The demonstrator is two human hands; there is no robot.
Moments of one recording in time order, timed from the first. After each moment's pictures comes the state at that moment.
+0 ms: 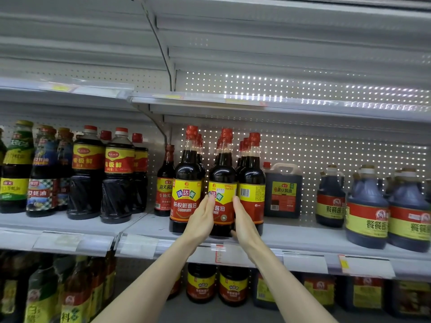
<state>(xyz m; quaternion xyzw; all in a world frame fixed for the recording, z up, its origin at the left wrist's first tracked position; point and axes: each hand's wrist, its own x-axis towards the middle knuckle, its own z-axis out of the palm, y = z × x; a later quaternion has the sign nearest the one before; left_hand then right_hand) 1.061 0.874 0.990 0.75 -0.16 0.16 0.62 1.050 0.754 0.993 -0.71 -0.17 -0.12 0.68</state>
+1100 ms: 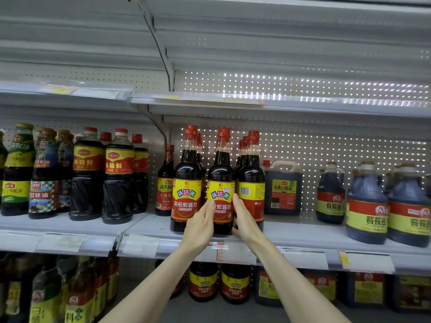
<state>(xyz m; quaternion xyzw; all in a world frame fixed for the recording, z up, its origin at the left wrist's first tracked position) 1.042 0.874 0.981 0.76 -0.16 0.22 0.58 1.063 0.751 0.993 -0.72 -0.19 -0.08 0.66</state>
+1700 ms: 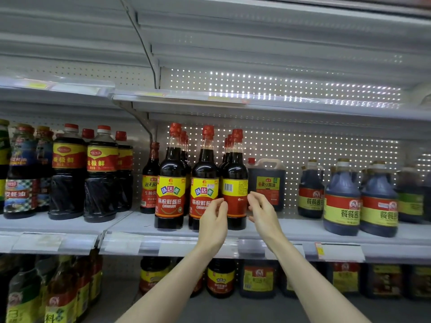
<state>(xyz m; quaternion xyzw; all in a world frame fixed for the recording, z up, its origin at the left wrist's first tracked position) 1.027 0.812 0.986 0.72 -0.13 0.25 0.64 1.047 0.684 0.997 -0.74 -0.11 -0.24 0.62</state>
